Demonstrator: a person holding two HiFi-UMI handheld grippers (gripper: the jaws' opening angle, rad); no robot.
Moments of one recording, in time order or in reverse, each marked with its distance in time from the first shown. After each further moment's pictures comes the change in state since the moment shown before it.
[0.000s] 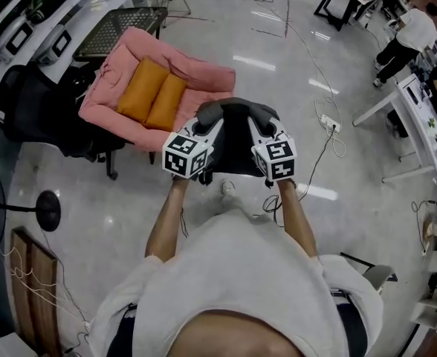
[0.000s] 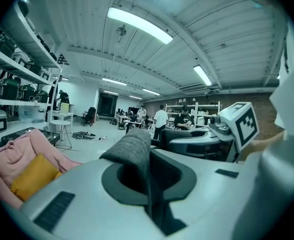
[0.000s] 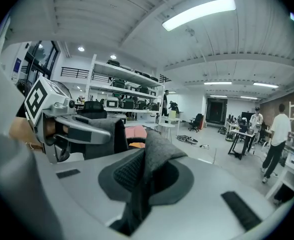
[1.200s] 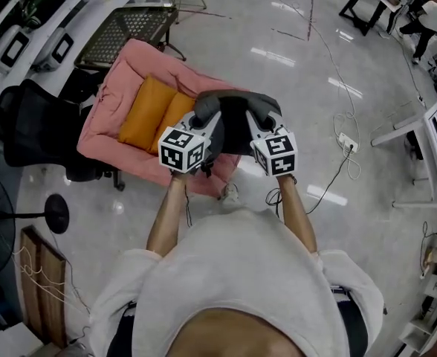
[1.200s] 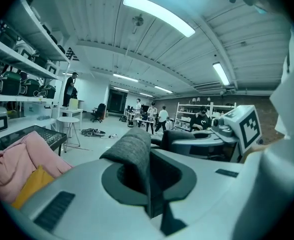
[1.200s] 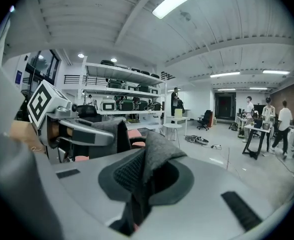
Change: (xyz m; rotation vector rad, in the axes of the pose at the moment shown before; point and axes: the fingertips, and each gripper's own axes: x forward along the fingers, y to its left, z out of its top) left arm 0.159 0.204 0.064 -0.061 0.029 0.095; right arm 0.233 -0.117 0.056 0.041 -0.010 0.109
